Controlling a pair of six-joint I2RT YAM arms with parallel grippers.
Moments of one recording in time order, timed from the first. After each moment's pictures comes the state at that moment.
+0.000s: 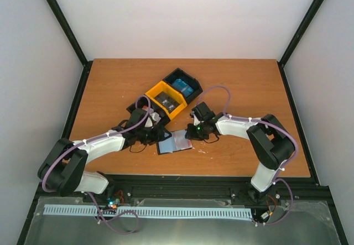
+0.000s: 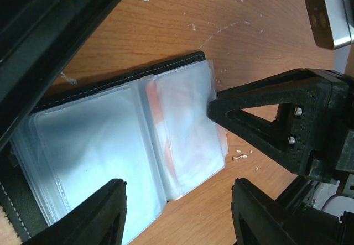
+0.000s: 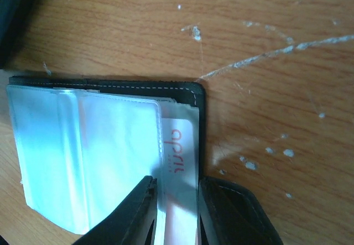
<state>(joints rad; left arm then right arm) -0.55 1.35 0.57 -0.06 0.47 -0.80 0.66 1.73 0.91 -0.29 -0.34 0.60</state>
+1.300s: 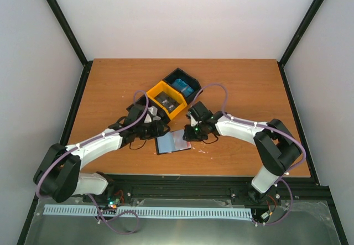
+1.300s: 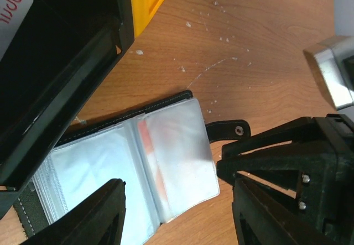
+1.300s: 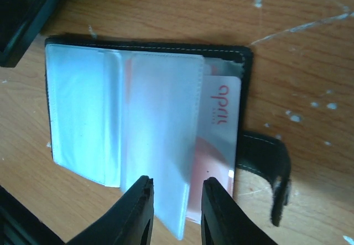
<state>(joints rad) -0.56 1.31 0.64 -0.14 0.36 -0.75 0.72 1.66 0.96 -0.44 -0.31 0.58</state>
